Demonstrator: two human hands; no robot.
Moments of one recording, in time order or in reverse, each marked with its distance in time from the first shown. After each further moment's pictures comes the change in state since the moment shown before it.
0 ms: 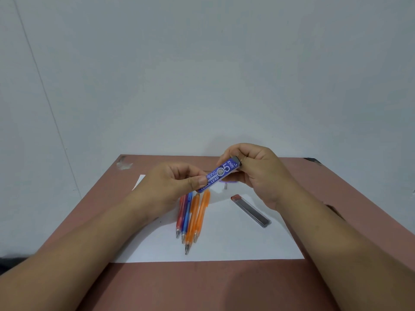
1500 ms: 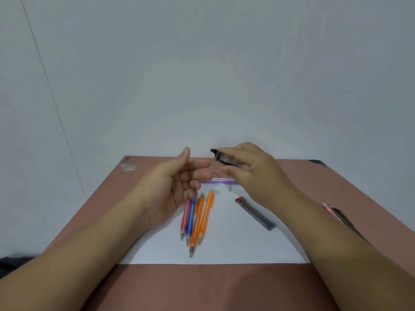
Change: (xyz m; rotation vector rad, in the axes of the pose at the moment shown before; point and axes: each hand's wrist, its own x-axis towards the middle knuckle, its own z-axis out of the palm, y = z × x) left_hand 0.001 0.008 0.000 -0.636 0.024 -0.205; right_hand 0.005 0.010 0.003 -0.656 0.068 -0.252
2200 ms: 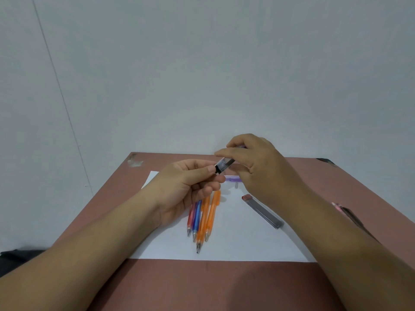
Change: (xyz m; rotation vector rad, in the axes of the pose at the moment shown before) left_hand 0.000 -0.006 0.001 -0.004 -0.023 -0.050; right_hand 0.005 0.011 0.003 -0.443 0.078 -0.386
